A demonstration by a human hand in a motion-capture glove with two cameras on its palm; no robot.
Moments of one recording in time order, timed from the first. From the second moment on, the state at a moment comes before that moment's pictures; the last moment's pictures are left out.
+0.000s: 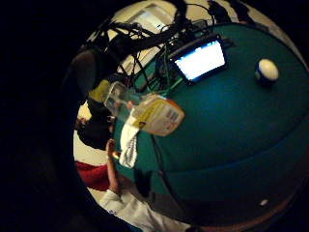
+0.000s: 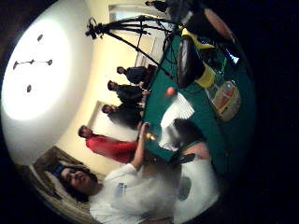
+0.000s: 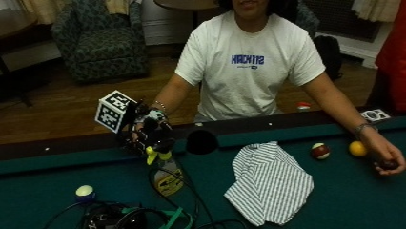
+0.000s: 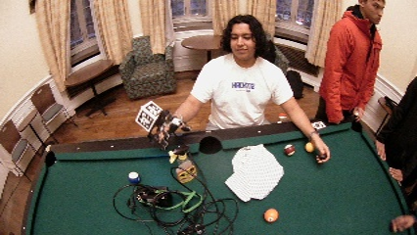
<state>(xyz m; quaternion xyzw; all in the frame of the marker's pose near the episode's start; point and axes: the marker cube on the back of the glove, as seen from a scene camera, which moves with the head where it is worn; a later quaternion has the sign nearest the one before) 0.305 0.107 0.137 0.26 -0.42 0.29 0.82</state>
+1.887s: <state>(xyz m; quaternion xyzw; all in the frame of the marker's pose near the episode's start) 0.293 -0.012 0.177 0.27 -0.49 0.35 0.76</state>
